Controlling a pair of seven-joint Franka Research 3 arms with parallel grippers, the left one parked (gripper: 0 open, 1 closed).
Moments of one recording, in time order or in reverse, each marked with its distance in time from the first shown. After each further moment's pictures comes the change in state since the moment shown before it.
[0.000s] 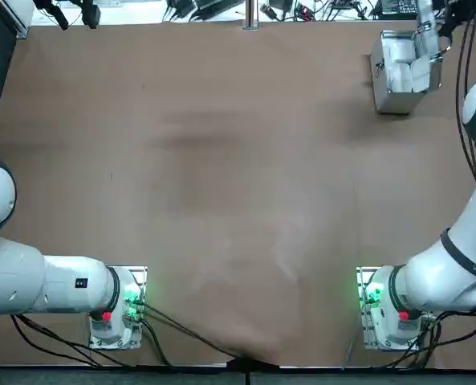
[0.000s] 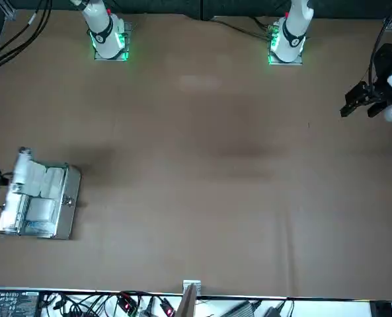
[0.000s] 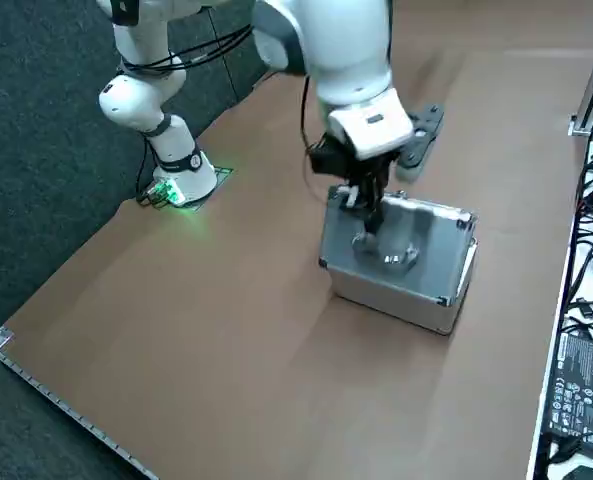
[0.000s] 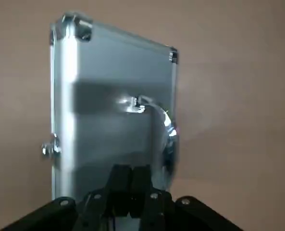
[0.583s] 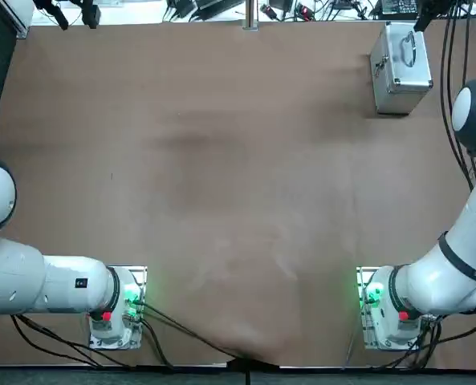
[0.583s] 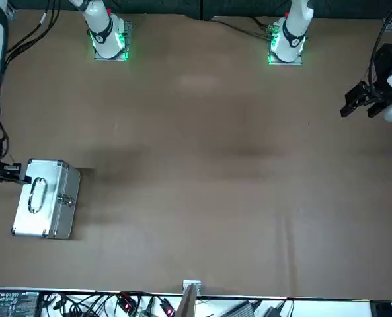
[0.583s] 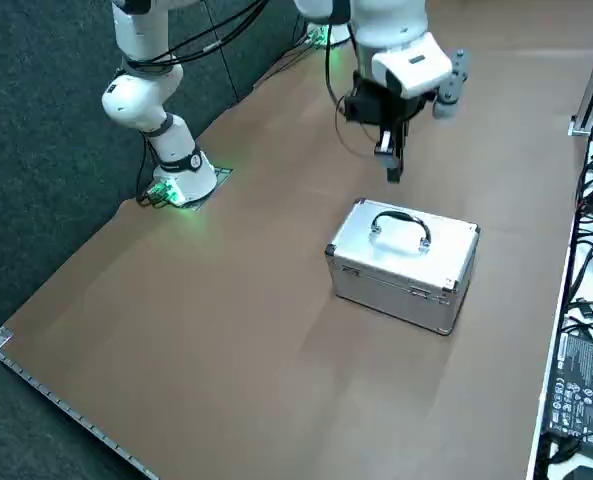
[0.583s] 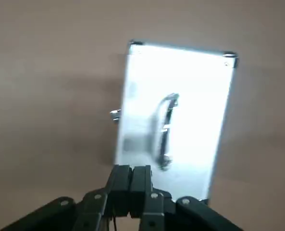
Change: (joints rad) arm 0.142 -0.042 -0.001 0.001 -0.004 -0.090 0.048
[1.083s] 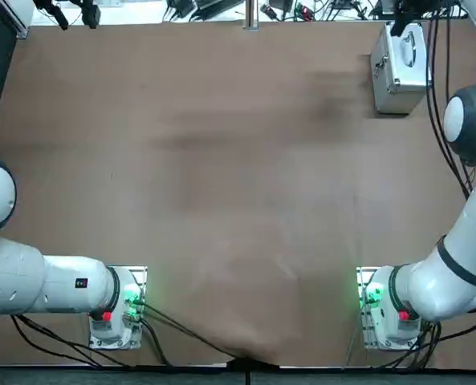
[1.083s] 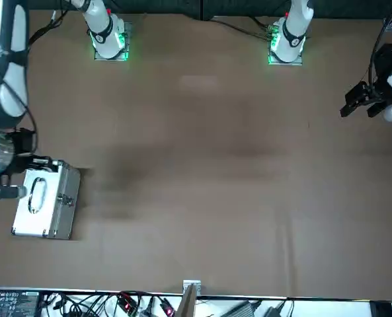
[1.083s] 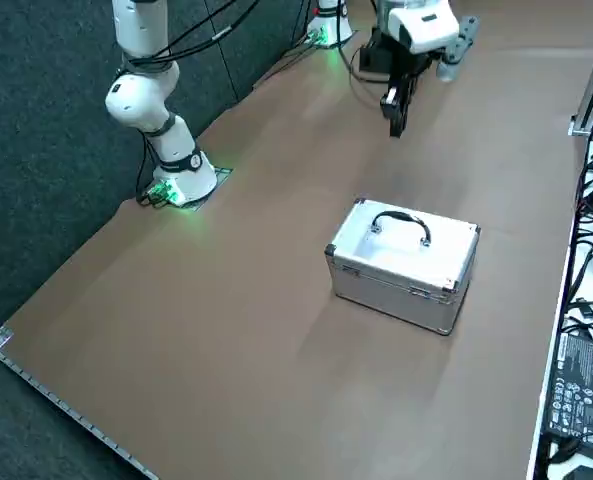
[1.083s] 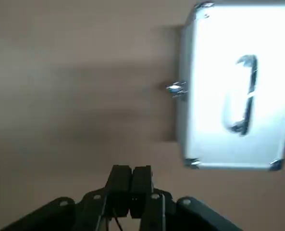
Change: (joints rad) arm 0.154 -0.044 0.000 -0.011 -0.002 -0.126 0.295
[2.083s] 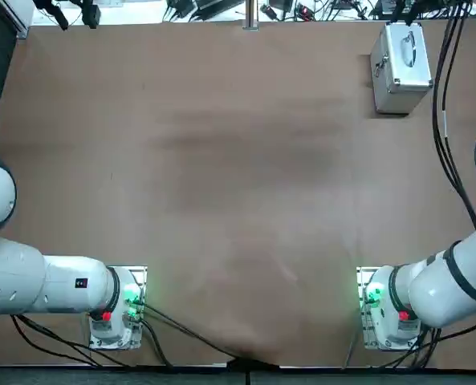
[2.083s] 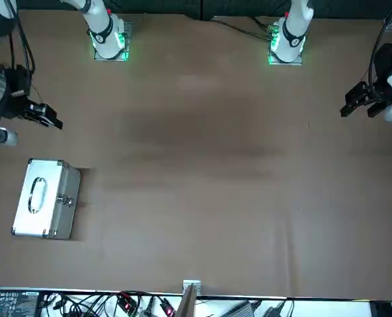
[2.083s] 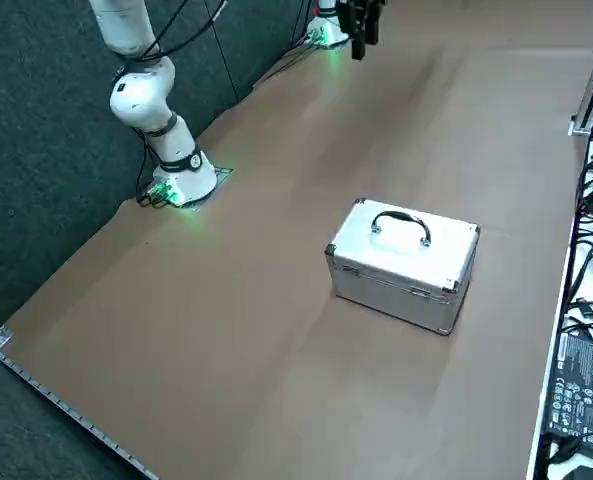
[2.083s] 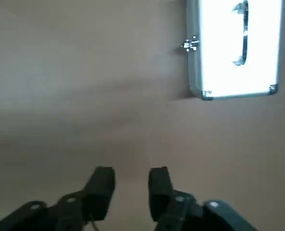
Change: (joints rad) arm 0.132 -0.285 -0.006 -0.089 -0.090 -0.150 0.236
